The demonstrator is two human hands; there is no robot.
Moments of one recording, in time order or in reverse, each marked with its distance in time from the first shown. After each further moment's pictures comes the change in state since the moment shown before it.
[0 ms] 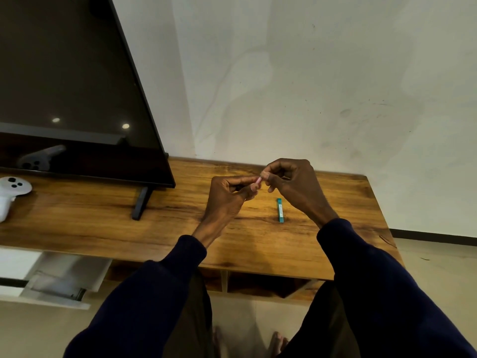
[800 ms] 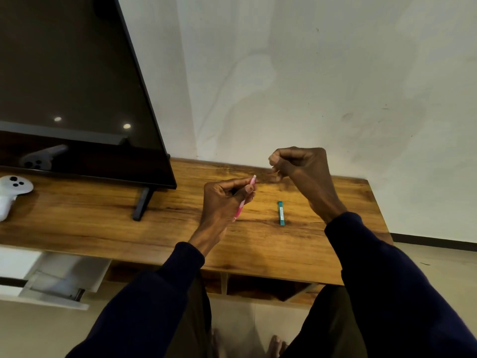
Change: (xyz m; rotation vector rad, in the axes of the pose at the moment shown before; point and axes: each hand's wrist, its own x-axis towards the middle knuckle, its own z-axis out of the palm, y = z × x) left_hand -0.006 -0.004 -0.007 -0.159 0.089 -0.027; right_hand 0.011 -0.018 -0.014 0.315 0.123 -0.012
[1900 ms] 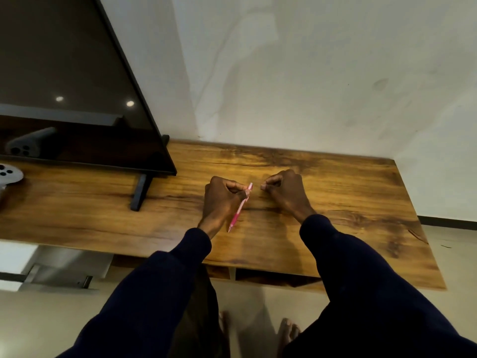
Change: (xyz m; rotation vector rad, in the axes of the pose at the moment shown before) left_hand 0.042 -0.073 -0.028 0.637 0.043 -0.163; right_hand 0.010 0.142 0.051 -0.478 -0.085 0.255
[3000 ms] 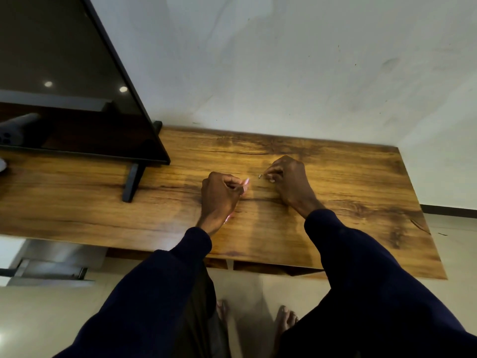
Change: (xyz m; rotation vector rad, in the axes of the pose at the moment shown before) left_hand -0.002 -0.024 0.014 0.060 0.064 0.113; right_hand 0.003 0.025 0.001 -0.205 0.016 -0.235
